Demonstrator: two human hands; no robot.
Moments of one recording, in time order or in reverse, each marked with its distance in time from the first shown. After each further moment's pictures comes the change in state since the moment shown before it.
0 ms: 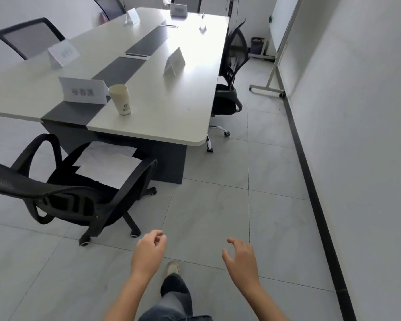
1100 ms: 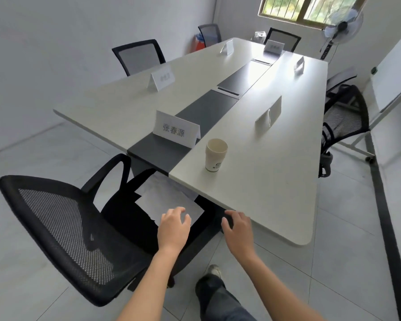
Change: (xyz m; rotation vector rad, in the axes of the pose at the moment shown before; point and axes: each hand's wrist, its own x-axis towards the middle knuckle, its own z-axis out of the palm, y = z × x) left_hand 0.303 0.009 -0.172 -0.027 0.306 -0.082; right_hand 0.279 -0.321 0.114 -0.008 -0.058 -0.396
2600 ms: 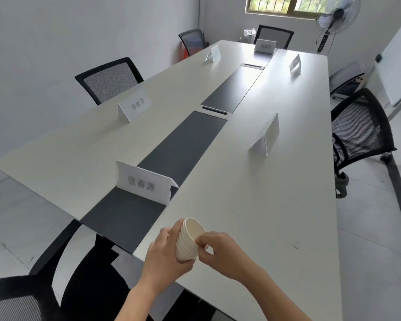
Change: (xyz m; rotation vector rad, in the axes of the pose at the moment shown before) left_hand 0.178 0.073 0.044 0.095 -0.124 0.315; right_hand 0.212 -0.031 -0.055 0.000 -0.422 -0.426
